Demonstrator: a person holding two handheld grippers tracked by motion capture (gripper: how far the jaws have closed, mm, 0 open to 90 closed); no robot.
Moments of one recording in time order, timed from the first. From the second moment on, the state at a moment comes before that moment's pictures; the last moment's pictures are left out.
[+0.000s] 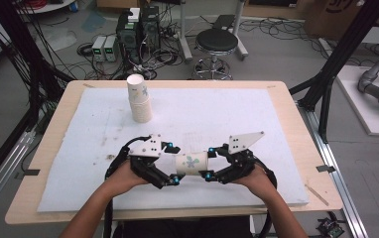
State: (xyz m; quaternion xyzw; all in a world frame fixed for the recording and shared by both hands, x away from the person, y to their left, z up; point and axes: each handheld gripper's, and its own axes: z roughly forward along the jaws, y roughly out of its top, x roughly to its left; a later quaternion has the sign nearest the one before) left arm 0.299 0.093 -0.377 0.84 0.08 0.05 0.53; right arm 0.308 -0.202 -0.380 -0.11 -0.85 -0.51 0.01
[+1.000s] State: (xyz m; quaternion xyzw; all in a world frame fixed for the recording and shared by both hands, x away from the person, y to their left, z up) left arm 0.301 0.078 -0.376 0.90 0.04 0.06 0.44; right arm 0.312 -0.158 -0.357 -0.07 -0.93 -0.37 -0.02
